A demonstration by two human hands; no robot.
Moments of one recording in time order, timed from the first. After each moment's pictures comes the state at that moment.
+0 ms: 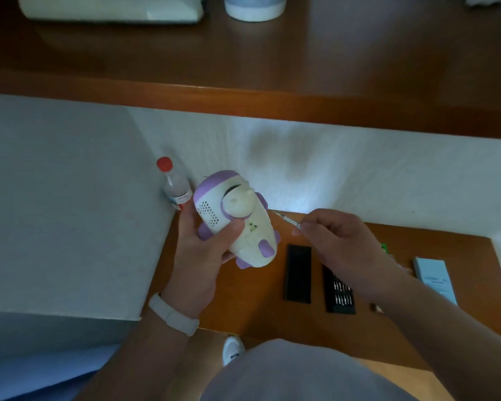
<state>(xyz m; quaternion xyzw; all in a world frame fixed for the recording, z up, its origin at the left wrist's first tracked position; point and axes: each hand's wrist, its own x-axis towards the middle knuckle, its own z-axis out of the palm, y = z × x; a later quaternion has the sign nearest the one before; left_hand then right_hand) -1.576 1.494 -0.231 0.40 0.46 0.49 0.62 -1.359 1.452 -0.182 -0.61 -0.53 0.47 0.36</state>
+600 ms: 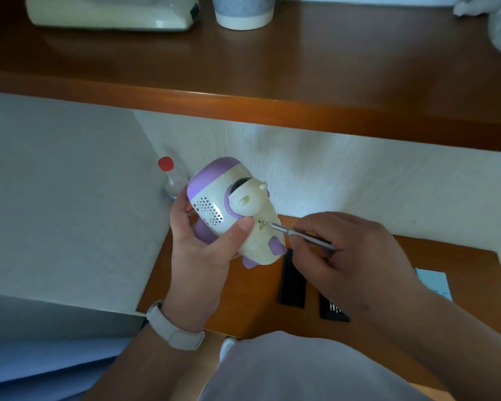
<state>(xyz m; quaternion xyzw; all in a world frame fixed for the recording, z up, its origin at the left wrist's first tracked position) -1.545 1.468 -0.196 0.41 0.48 0.55 0.54 -1.354 1.428 -0.137 -0.57 -0.75 0.13 0.31</state>
